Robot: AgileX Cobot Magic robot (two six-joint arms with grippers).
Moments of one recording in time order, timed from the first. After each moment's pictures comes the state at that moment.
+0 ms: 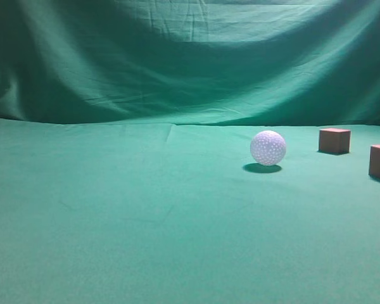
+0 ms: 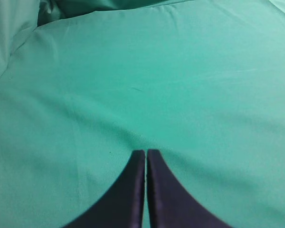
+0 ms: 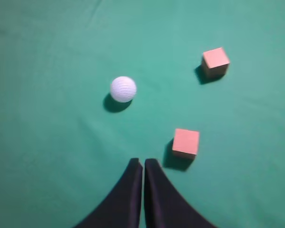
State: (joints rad) left arm -0.04 -0.02 0.01 0.32 0.39 -0.08; right arm 0.26 0.92 -0.73 0.40 0.78 -0.42
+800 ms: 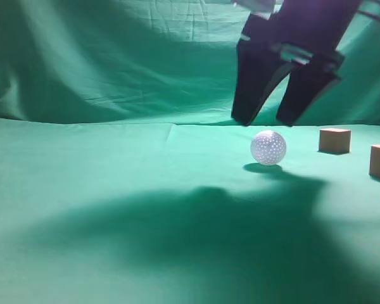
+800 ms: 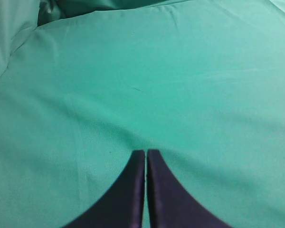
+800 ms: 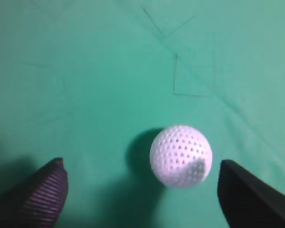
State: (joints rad) left arm -0.04 -0.02 0.01 0.32 0.39 -0.08; right arm 0.46 1.78 -1.13 0.45 0.66 -0.70
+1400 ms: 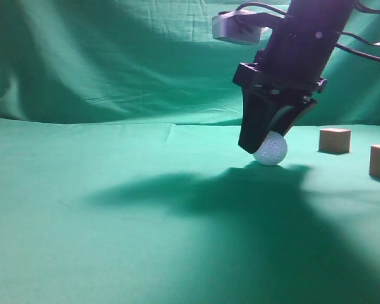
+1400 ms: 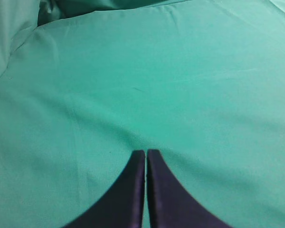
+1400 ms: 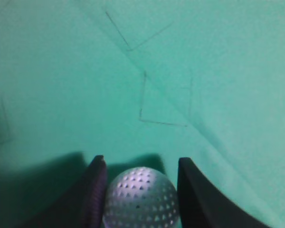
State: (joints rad) left arm -0.04 -0.02 0.01 0.32 0.39 -0.08; right arm 0.46 1.91 -1.20 0.36 0.59 -0.69
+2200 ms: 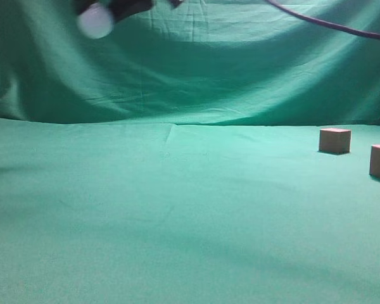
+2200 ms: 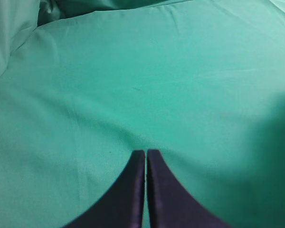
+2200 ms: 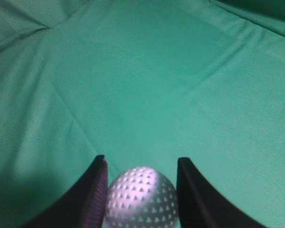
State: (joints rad) left arm -0.04 -0.02 0.01 0.32 0.39 -0.08; right arm 0.69 2.07 -1.77 0.85 0.52 -0.79
